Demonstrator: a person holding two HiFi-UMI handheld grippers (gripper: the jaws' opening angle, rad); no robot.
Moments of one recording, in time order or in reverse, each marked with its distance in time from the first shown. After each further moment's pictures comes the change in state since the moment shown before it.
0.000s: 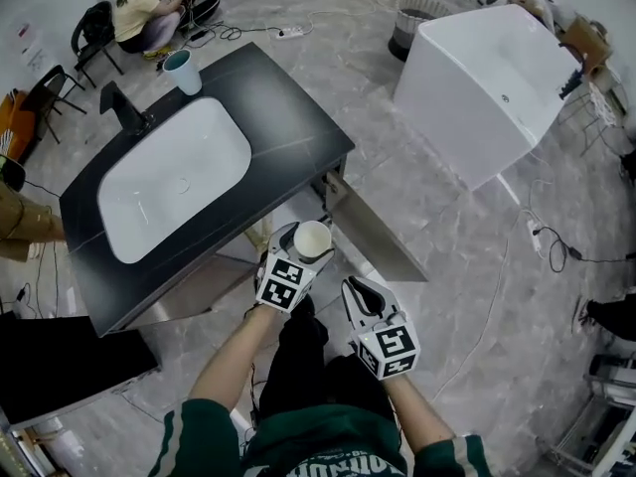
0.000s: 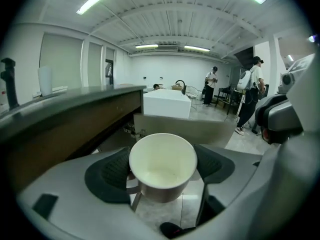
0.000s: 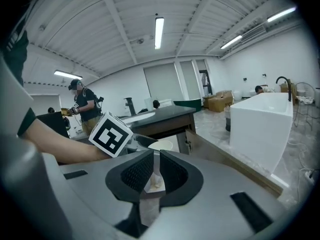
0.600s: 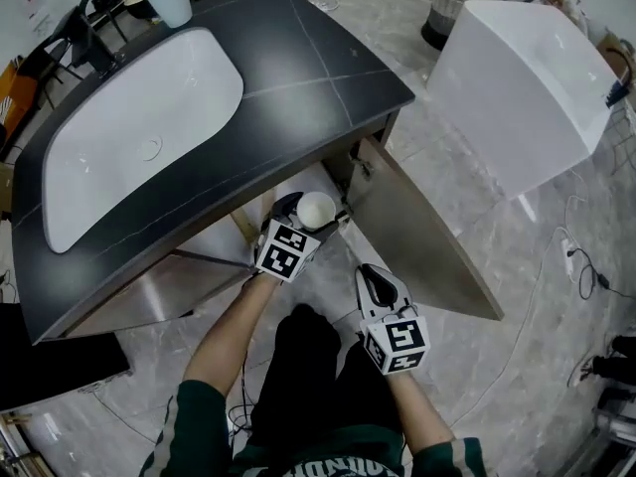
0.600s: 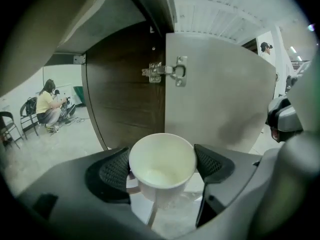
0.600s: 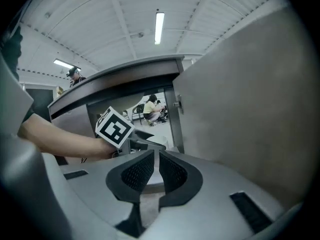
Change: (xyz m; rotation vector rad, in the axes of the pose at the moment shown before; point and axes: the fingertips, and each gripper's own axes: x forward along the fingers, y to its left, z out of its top) left arm 0.170 0.110 -0.152 0.014 0.001 0.042; right arm 0.164 -0.088 -0.170 -0.014 -0.023 -0.029
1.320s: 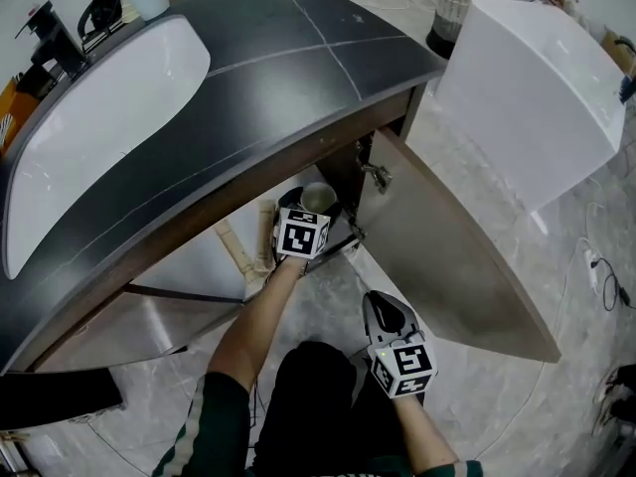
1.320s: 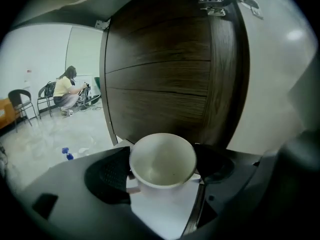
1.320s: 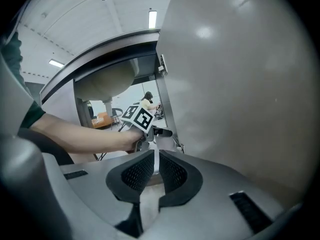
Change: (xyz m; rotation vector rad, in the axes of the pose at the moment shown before) left arm 0.142 0.105 -0.067 -0.167 -0.021 0.202; right arm 0.072 -0.045 -0.112 0.048 -0.008 -0.020
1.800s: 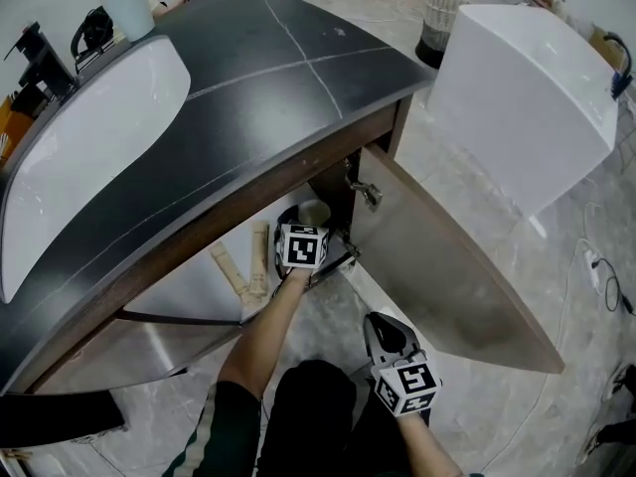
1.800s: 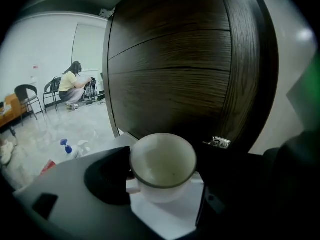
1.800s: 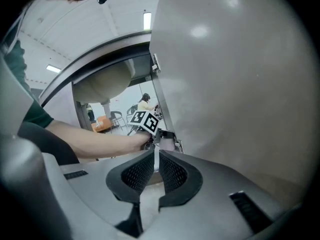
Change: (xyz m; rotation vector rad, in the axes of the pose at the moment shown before) left arm 0.045 0.011 -0.031 -0.047 0.035 0.058; right arm -0.004 -0.009 -0.017 0.047 -0.015 0.004
